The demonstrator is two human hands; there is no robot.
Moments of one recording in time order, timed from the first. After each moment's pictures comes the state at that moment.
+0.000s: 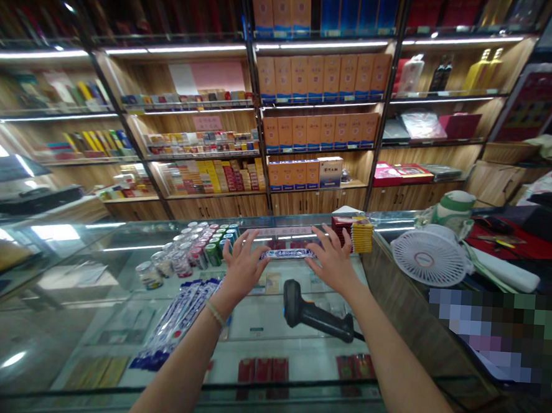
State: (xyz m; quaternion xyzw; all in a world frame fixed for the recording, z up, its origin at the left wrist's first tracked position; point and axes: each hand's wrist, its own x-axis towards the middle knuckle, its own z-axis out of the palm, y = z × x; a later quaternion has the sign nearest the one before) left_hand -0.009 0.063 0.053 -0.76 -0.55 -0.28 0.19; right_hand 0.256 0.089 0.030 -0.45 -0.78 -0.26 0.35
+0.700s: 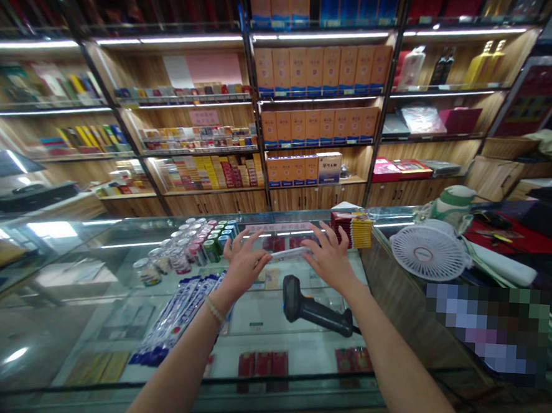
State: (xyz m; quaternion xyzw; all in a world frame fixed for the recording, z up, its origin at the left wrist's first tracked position) left_hand -0.007 0.063 0.054 -0.78 -0.55 -0.28 0.12; right_hand 0.251 0.087 0.028 -0.45 -0.78 -0.27 0.34
